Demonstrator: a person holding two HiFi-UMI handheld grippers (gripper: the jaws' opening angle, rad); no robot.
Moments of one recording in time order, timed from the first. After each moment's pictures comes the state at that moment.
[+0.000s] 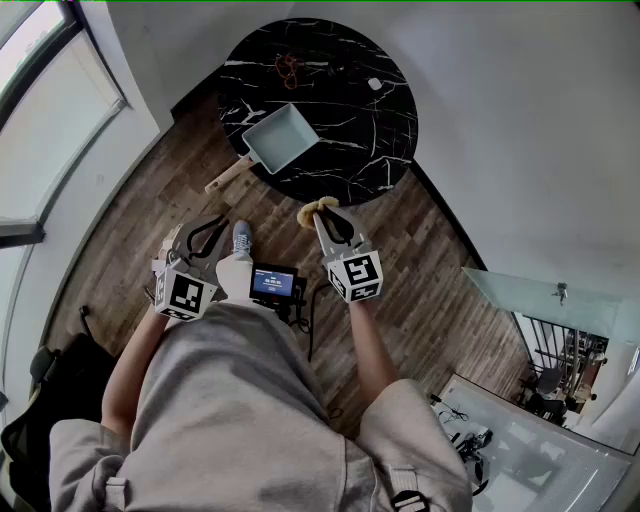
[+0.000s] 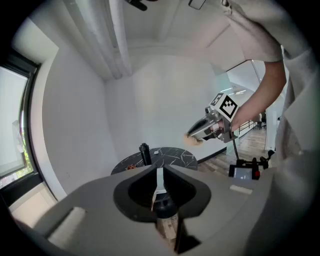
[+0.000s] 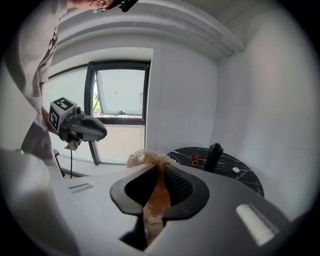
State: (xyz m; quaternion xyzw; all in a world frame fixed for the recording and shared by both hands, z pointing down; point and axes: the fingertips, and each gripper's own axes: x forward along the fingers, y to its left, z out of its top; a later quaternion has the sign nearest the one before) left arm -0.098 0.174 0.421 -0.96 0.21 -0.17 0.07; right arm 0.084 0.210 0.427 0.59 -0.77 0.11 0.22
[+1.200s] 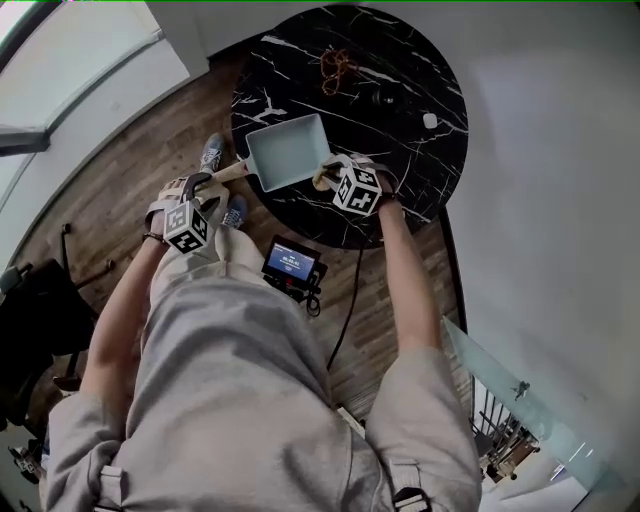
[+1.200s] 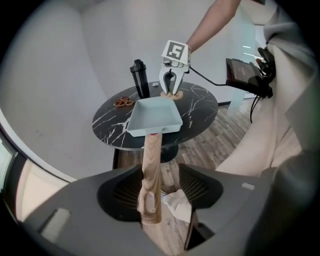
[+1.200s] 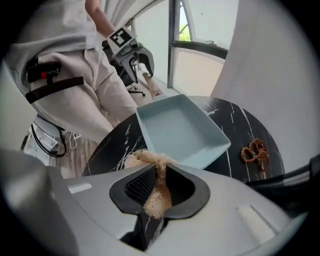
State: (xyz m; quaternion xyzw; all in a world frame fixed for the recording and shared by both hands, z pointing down) left arm -0.039 0.075 0.667 -0.85 0.18 -0.50 -0.02; right arm 0.218 0.039 0.676 0.03 -0.80 0.02 0.60
